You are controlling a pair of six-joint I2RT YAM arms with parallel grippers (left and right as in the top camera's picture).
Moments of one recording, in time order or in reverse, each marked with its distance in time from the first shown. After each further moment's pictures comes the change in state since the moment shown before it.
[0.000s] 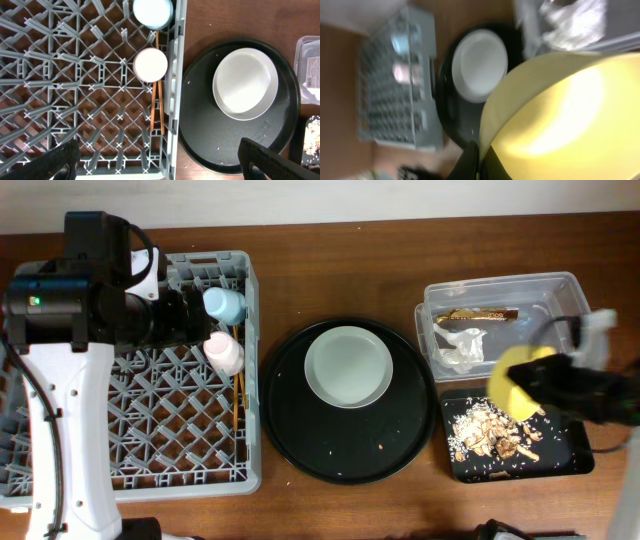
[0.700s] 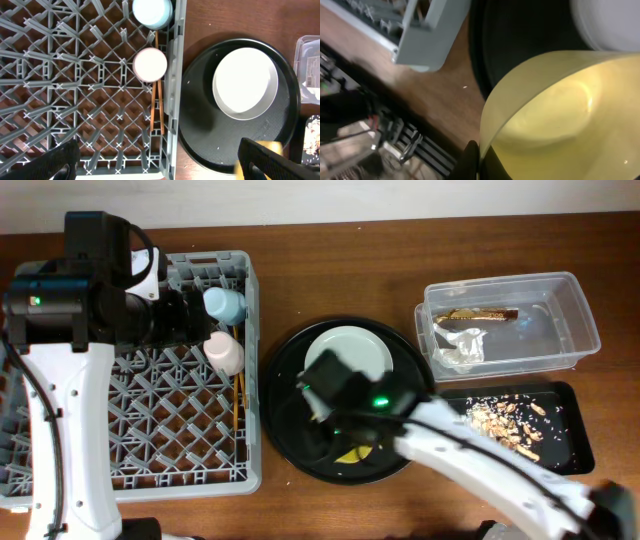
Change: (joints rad) left arm 0.000 0.000 0.000 0.000 0.000 0.000; right arm 1.309 0.340 -0.107 0.410 0.481 0.441
